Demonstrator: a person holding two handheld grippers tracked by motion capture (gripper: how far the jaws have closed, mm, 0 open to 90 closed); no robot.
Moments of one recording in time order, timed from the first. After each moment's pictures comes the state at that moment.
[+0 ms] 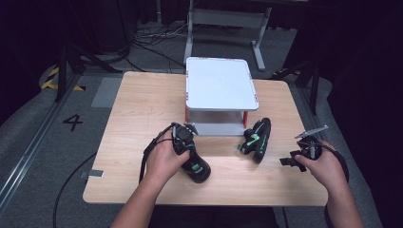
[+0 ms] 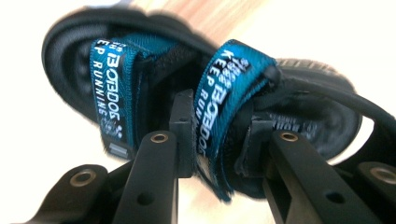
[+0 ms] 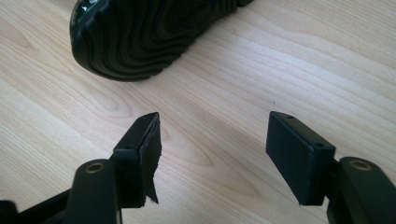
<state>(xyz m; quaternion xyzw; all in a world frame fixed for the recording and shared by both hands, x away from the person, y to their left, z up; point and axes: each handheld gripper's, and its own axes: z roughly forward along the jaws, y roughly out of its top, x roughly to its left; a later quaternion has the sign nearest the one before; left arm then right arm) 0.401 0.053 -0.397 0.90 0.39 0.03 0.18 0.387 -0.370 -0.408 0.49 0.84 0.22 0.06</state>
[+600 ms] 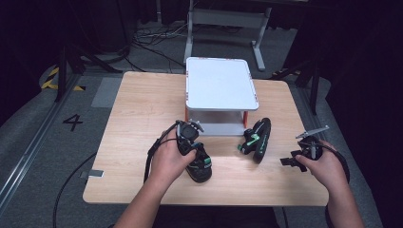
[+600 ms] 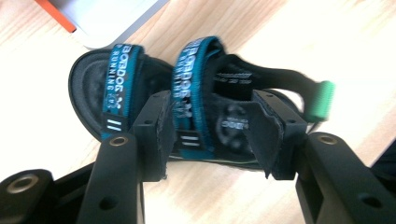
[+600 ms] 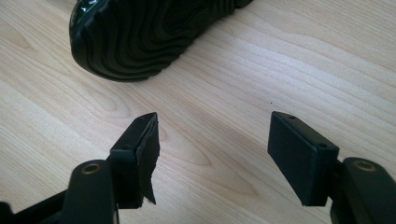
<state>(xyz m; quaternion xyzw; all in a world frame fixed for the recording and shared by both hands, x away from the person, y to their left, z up) 0.385 0.041 -0.370 0.90 0.39 0.06 0.20 0.386 -0.371 -0.408 0.48 0.84 0.23 0.06</state>
